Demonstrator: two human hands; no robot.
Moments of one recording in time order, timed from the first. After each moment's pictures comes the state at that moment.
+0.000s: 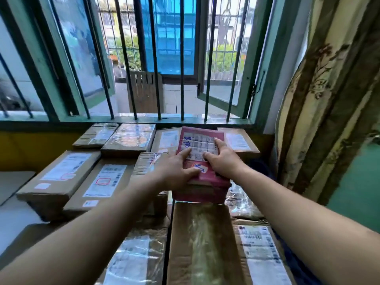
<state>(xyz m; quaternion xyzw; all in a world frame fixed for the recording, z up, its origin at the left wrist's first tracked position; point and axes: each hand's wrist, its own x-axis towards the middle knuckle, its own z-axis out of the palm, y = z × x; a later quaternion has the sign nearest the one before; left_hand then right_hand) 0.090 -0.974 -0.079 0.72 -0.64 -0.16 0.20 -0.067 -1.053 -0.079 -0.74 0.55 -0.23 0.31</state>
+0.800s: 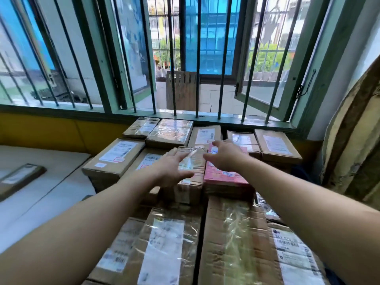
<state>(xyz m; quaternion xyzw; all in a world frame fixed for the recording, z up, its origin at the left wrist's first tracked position) 0.156 -0.910 -0.069 0.79 -0.59 -0.16 0.10 0.008 -1.018 -0.057 -0.86 0.48 -0.06 0.17</state>
